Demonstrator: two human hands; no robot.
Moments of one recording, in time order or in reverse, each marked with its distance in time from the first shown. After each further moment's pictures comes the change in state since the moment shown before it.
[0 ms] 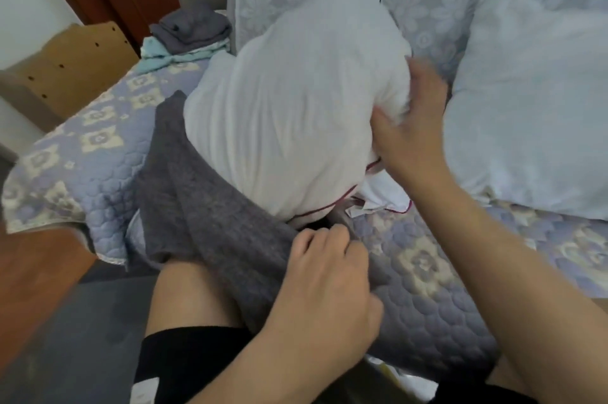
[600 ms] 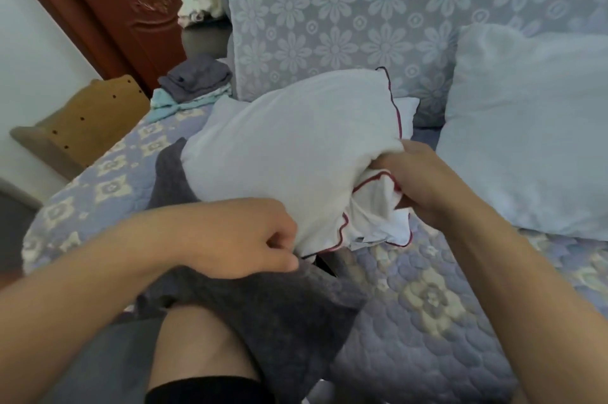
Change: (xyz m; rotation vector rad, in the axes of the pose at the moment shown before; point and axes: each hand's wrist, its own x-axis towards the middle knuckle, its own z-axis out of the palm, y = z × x) left_hand 0.078 -0.074 -0.123 0.036 -0.694 -0.040; right_hand 0.014 0.001 -0.031 0.292 -0.381 0.715
